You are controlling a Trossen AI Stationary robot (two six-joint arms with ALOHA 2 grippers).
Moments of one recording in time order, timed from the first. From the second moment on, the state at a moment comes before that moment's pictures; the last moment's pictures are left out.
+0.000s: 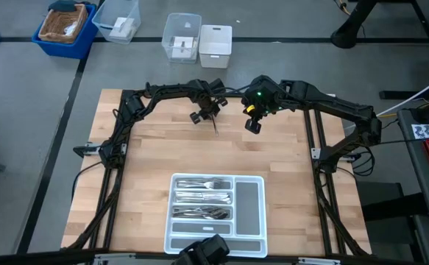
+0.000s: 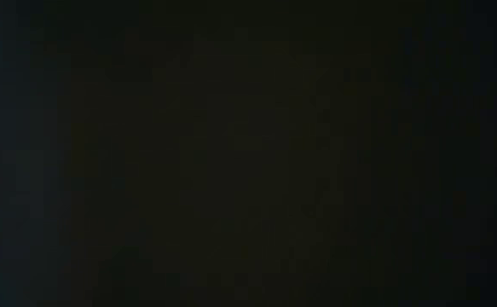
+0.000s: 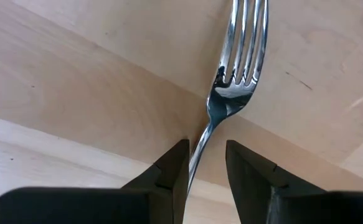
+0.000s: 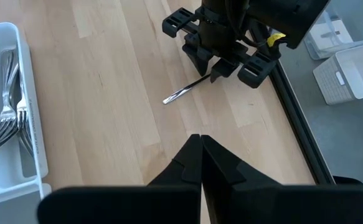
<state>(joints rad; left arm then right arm) 0.58 2.28 1.77 -0.79 0.12 -1.54 -0.31 1.52 1.60 -1.00 0.03 -0.06</state>
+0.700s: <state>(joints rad) 0.58 2.28 1.77 -0.81 0.12 -1.53 -0.31 1.52 1.60 -1.00 0.03 -0.08</state>
